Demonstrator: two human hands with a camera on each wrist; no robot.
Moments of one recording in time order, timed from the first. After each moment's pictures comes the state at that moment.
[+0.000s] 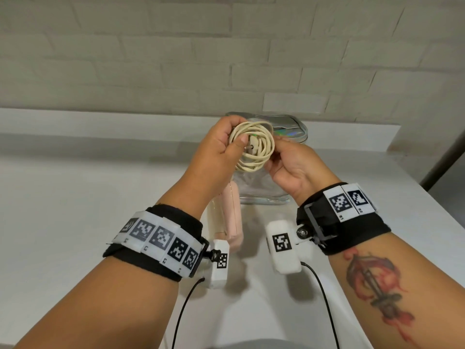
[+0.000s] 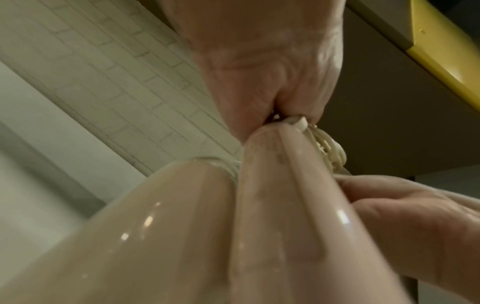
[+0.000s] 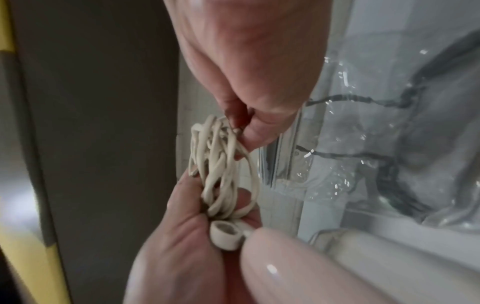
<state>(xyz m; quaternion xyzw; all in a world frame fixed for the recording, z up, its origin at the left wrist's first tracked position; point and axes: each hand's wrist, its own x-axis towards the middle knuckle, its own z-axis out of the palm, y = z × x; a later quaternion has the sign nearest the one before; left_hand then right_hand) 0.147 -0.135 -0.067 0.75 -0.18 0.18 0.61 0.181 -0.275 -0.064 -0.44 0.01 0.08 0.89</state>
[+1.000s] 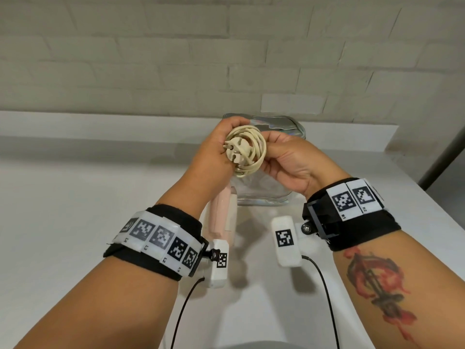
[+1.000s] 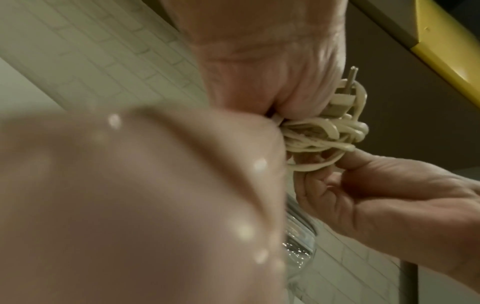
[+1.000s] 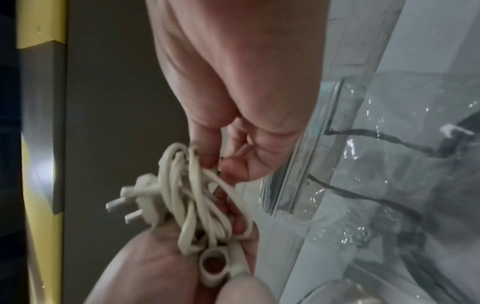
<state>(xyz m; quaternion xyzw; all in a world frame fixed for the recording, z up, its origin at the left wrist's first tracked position) 0.145 -0.138 -0.063 0.74 -0.18 0.14 0.63 0.174 -0.285 -0.054 -0.57 -0.10 0.13 0.80</state>
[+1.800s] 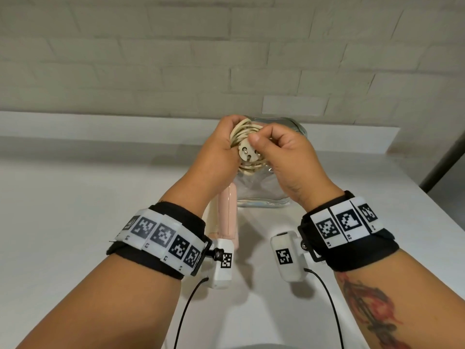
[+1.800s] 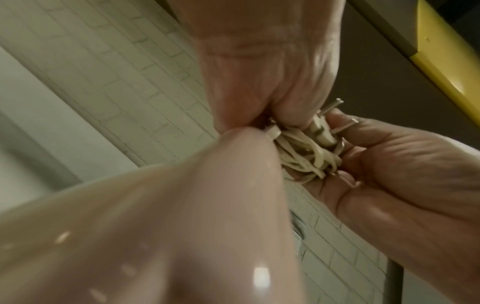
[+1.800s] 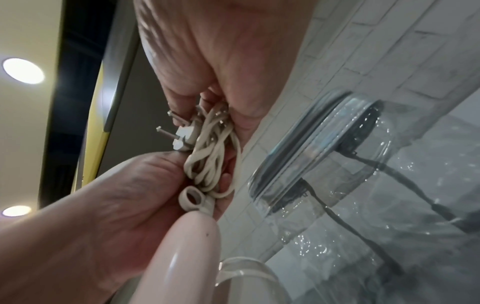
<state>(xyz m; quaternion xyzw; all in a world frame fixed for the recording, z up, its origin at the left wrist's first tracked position) 0.152 -0.140 -0.056 0.75 -0.14 0.12 0.64 0.153 -0.278 -0.054 -0.72 -0.20 -0.12 0.66</state>
